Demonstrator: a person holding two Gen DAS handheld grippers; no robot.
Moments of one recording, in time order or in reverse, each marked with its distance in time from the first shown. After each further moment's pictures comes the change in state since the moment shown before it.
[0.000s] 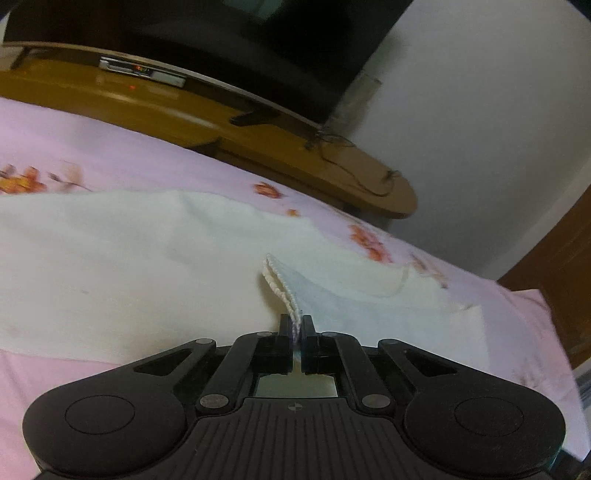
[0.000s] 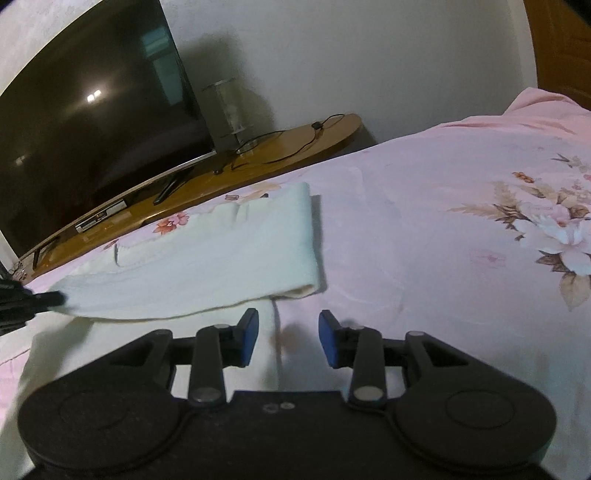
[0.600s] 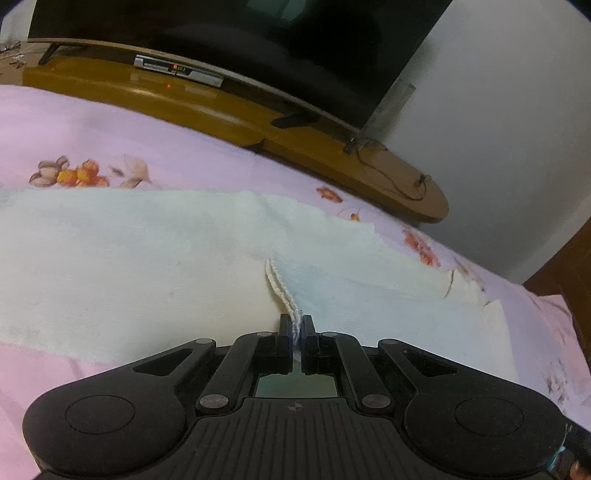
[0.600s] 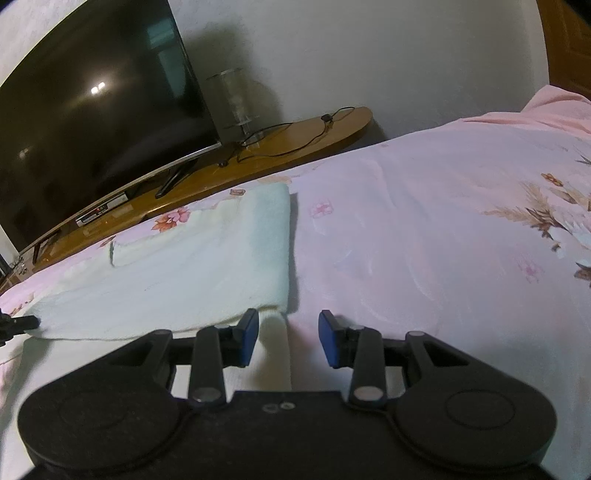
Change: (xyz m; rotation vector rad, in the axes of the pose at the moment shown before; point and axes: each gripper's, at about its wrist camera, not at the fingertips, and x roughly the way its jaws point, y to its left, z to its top) left arm -0.007 0.047 -0.003 -0.023 0.002 0.070; right arm 0.024 0.000 0.009 -0.016 0.021 0.006
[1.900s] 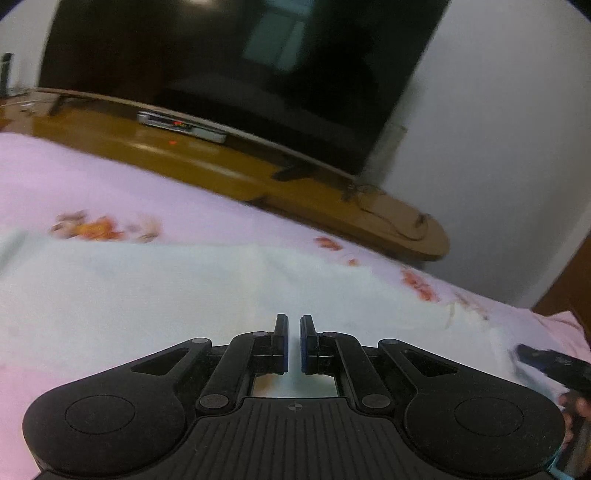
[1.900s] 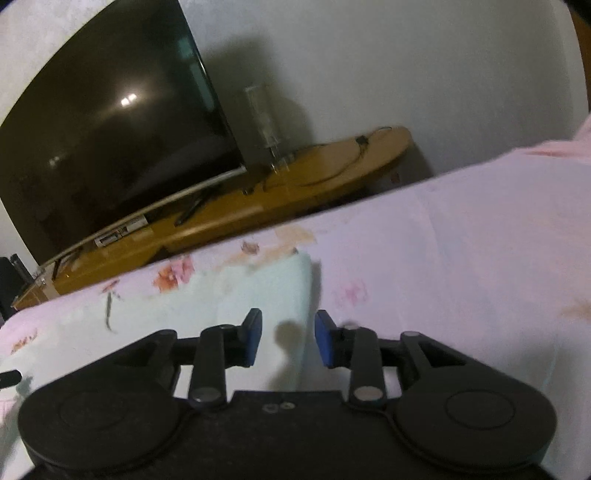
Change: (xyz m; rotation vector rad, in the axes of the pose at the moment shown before) left arm -0.019 -0.013 0.002 0.058 -0.183 0.021; right arm 0.058 -0.011 0.064 -0.038 -0.056 0.126
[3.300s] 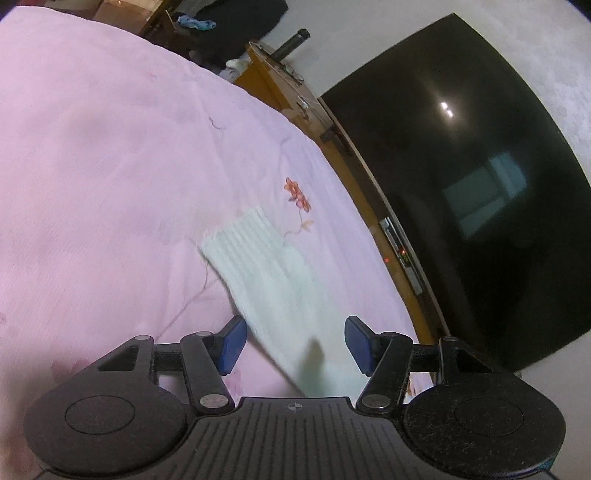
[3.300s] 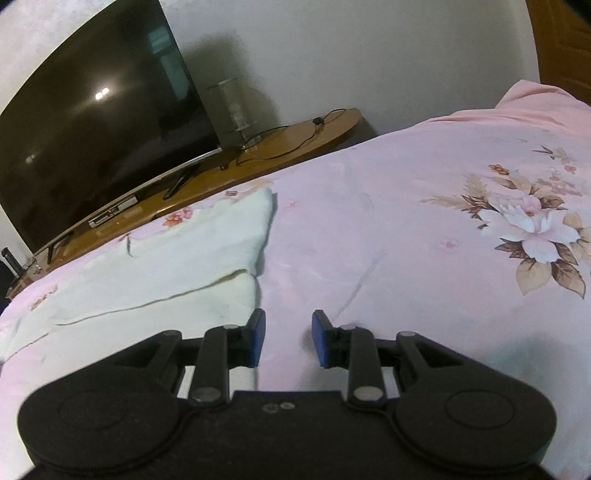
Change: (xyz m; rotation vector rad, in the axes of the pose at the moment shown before) left arm -0.166 0.258 -0.034 -0.810 -0.315 0.304; right arm -0.152 -0.006 -0.072 0.054 0.058 -0.084
